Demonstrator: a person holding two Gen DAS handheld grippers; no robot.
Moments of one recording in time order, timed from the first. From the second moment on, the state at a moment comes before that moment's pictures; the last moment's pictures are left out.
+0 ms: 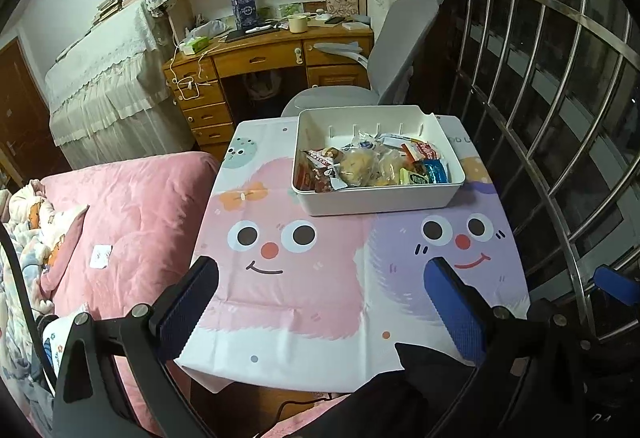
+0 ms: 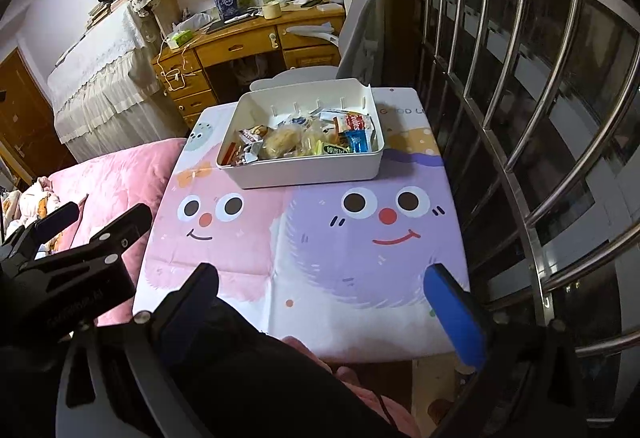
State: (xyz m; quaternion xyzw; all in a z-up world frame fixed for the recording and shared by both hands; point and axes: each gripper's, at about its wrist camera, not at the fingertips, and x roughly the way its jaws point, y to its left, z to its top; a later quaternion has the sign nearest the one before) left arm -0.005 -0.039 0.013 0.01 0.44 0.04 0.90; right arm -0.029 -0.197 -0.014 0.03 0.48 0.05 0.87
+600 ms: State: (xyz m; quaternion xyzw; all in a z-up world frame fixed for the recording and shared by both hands) left arm 0.005 -0.034 0.002 0.01 0.46 0.05 0.89; right arm -0.012 -0.196 -0.027 0.03 0.51 0.07 0.86
